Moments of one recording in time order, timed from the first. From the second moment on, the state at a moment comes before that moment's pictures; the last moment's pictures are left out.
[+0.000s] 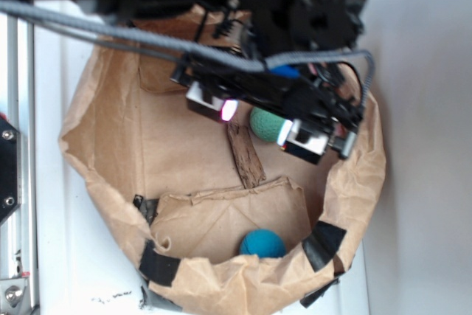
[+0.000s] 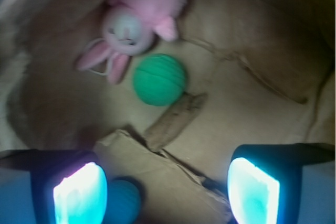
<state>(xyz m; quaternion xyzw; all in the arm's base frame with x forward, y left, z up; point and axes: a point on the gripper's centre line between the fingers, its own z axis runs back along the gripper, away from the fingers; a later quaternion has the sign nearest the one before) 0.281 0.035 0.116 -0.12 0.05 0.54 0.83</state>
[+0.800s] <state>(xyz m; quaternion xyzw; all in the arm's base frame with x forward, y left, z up) 0.265 0.010 0.056 -0.14 0.06 0.57 0.81</state>
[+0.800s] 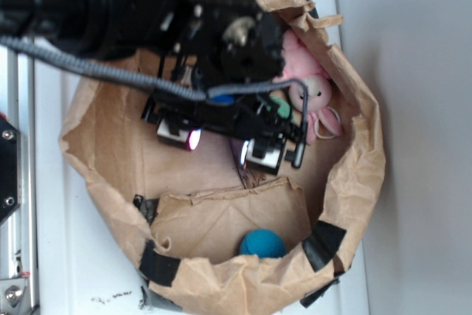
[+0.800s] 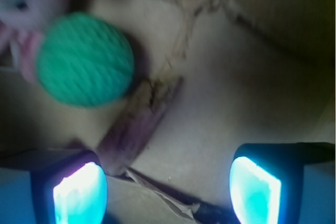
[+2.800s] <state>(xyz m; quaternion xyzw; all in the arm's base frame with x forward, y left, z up) 0.302 -0.078 0.015 -0.10 0.09 0.65 0.75</state>
